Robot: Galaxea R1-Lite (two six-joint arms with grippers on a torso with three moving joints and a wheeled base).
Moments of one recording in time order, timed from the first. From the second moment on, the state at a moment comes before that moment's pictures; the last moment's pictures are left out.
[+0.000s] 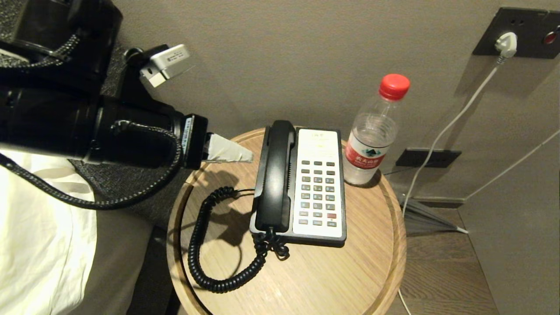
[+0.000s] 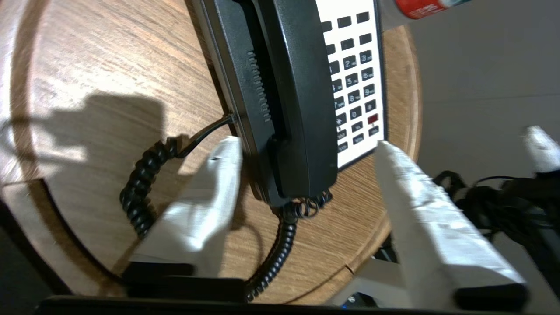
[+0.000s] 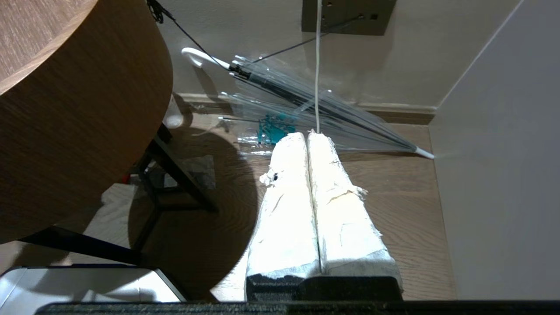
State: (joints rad) left arm -0.57 1.51 -1.47 0.51 -0.28 -0.22; right arm 0.00 0.02 0.00 -0.01 0.00 -0.03
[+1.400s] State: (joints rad) left arm -0.83 1.81 -1.92 0.88 0.25 -0.34; right arm 0.00 0.02 0.00 -0.01 0.00 -0.03
